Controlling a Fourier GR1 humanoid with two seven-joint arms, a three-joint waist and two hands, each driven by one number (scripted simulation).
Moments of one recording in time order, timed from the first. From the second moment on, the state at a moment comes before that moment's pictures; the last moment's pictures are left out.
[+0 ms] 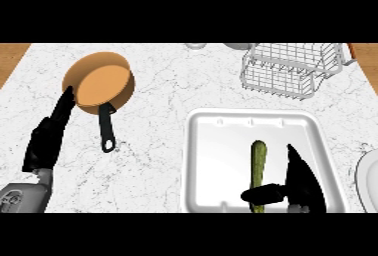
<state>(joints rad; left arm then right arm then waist) -0.14 0.38 -0.06 -1.45 -0.05 0.18 0.07 0.05 -0.01 0.27 -1.86 0.79 0.05 1.25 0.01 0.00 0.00</state>
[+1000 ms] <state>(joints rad) -0.15 0.36 -0.03 -1.46 -0.07 0.16 0.08 -0.02 -0.02 0.26 -1.67 0.65 0.00 1.19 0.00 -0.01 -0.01</state>
